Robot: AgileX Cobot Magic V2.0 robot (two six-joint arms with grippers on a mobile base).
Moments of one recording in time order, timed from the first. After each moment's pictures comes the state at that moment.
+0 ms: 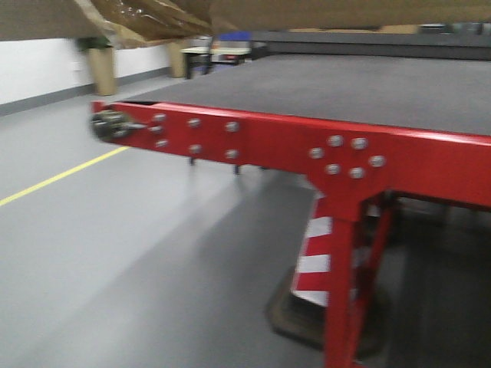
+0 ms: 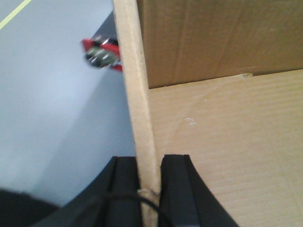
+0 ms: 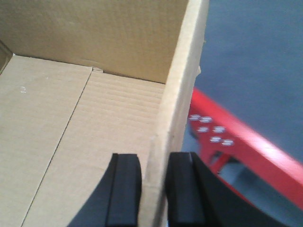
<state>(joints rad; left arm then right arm) -0.47 1.37 -1.85 0.43 1.24 -0.40 0.47 1.38 -1.84 0.02 1.14 0.10</state>
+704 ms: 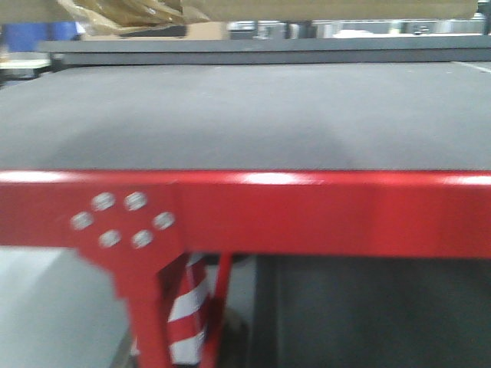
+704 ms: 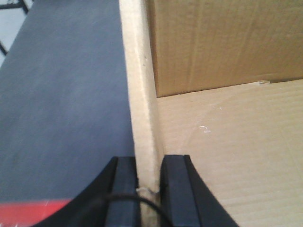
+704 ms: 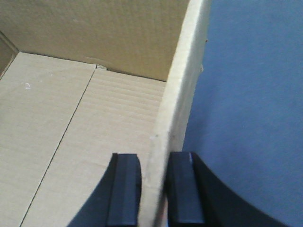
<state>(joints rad) -0.48 1.37 -1.85 0.53 1.22 -0.40 0.47 1.38 -1.84 0.03 1.12 0.10</state>
